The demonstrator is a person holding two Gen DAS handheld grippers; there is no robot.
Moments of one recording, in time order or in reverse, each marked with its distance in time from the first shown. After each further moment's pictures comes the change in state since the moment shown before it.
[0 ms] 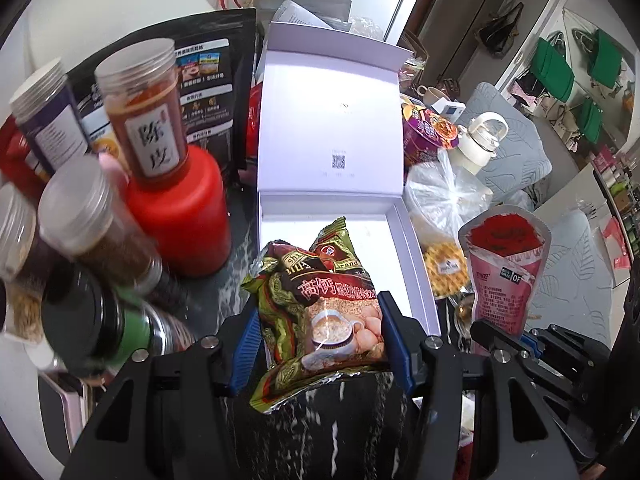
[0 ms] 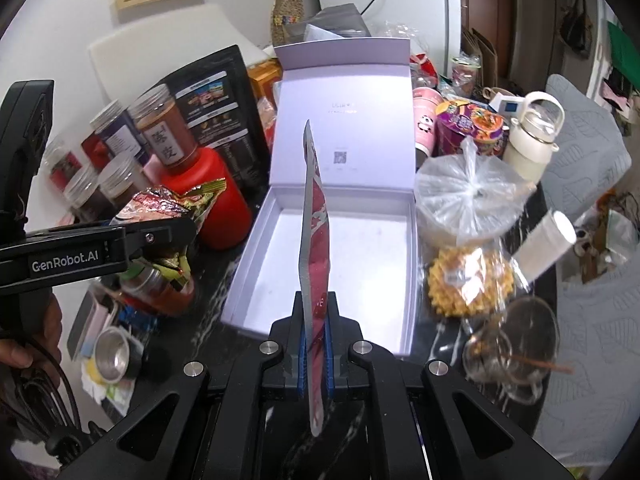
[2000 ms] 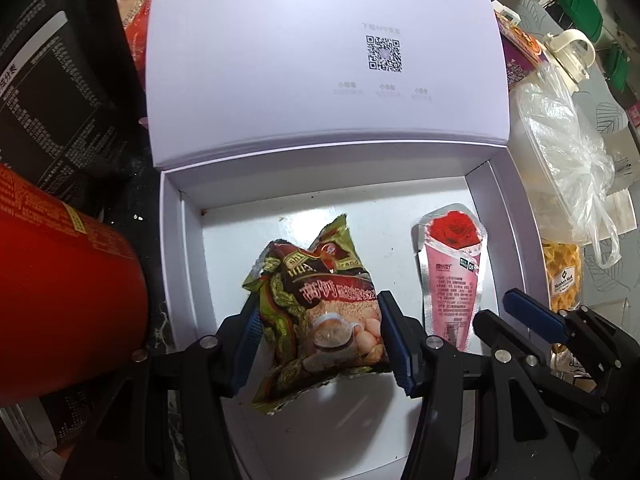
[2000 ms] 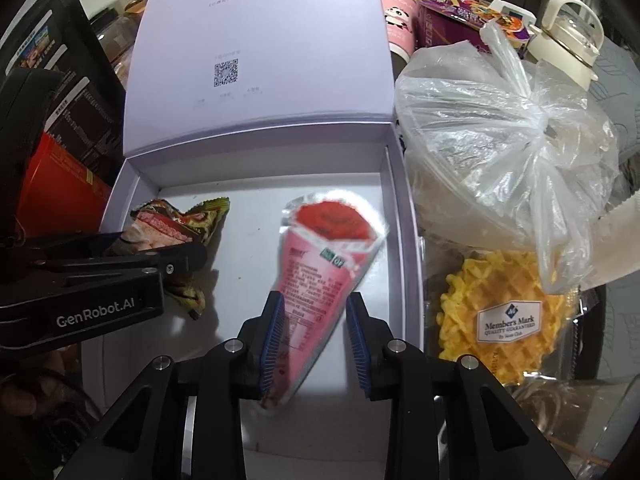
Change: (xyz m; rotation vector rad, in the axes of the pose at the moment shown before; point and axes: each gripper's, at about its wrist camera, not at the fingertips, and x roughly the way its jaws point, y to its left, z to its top) left arm 0.230 -0.007 0.049 0.086 0.262 0.042; right arm 0.192 -0.067 0.027 0.139 0.202 -0.125
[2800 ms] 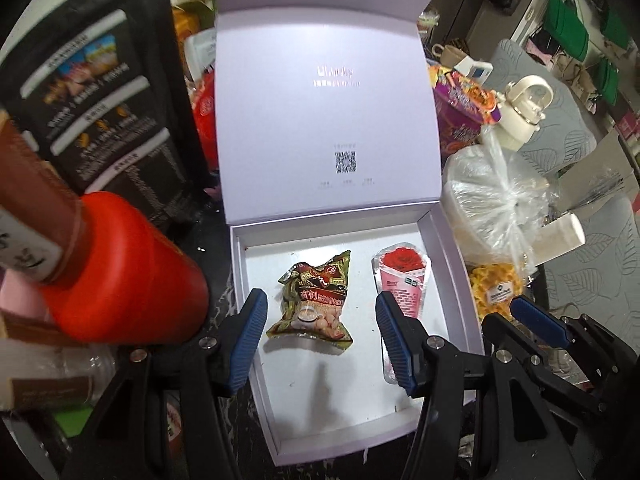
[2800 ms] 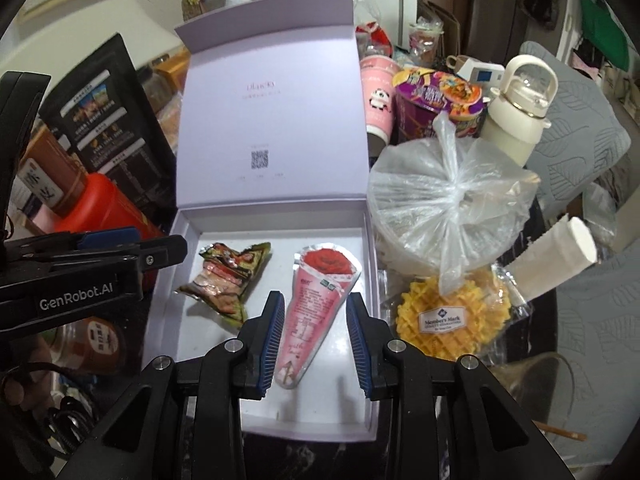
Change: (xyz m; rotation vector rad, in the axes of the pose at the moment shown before) left arm -0.105 -0.017 -0.010 0.002 -0.155 0.038; right arm -0.106 0.005 -0.007 -0.001 -0.157 -0.013
